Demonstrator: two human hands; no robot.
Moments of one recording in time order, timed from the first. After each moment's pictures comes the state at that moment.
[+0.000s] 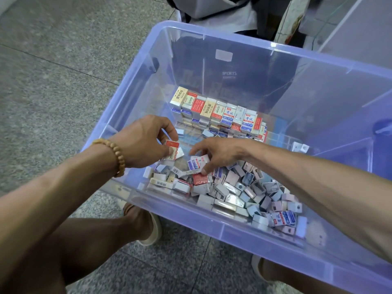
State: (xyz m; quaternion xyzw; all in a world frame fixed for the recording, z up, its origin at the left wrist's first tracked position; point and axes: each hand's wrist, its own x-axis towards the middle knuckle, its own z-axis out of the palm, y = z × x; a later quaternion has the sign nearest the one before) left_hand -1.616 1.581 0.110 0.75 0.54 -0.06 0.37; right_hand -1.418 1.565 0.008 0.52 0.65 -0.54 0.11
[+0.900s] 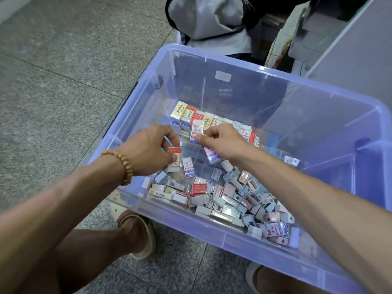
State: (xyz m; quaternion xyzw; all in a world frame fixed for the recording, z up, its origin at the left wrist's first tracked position) left_hand -1.613 1.583 0.109 0.74 0.55 -0.02 0.39; right_hand -1.420 1.566 0.032 0.68 0.47 -0.50 -0.25
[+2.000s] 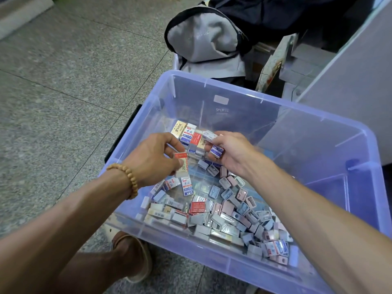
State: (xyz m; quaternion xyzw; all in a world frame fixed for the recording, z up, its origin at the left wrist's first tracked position) left_hand -1.605 1.598 0.111 0.67 0.56 0.09 0.47; right_hand -1.416 1.591 0.052 0.66 0.12 -0.60 -0.45
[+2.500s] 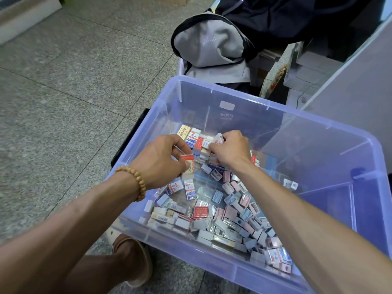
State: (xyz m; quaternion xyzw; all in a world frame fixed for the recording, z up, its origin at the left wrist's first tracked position) left_hand -1.602 1.599 0.118 0.68 0.55 0.09 0.47; right_hand -1.421 1.603 0.040 0.83 0.41 -0.31 -0.21
